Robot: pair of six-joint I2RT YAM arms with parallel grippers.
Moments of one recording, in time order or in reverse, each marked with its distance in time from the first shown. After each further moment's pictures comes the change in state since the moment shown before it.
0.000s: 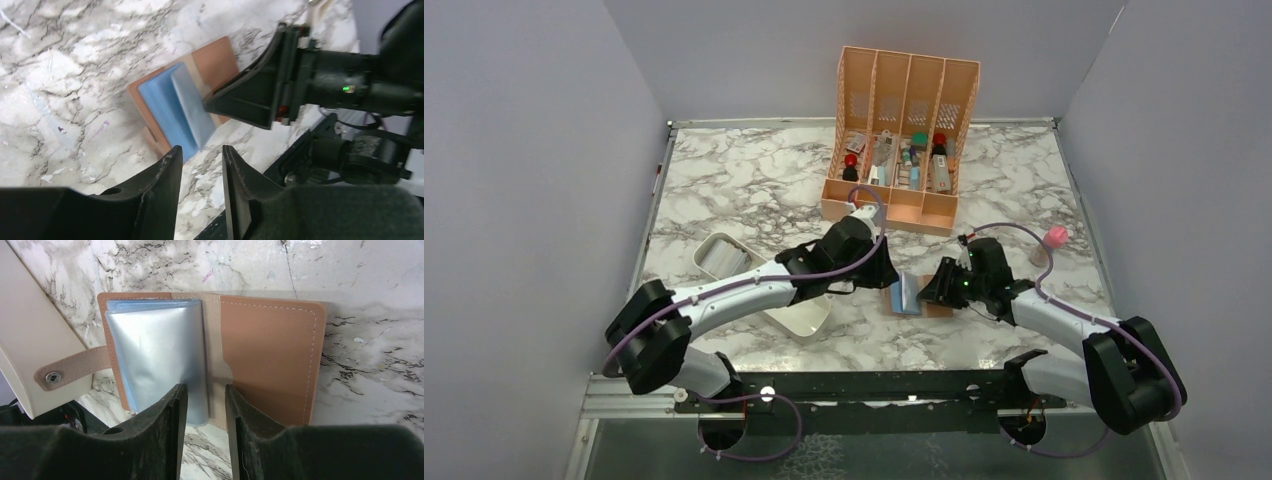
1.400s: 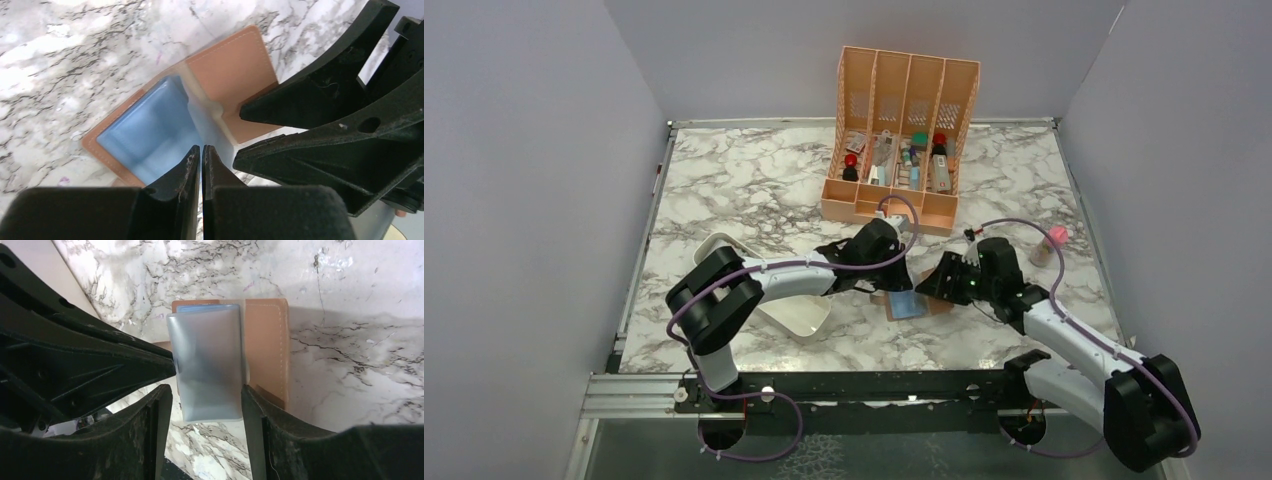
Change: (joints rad) left arm 0.000 0.296 0.090 0.150 0.114 0.016; right arm 0.000 -0.167 0.003 -0.059 -0.002 -0.009
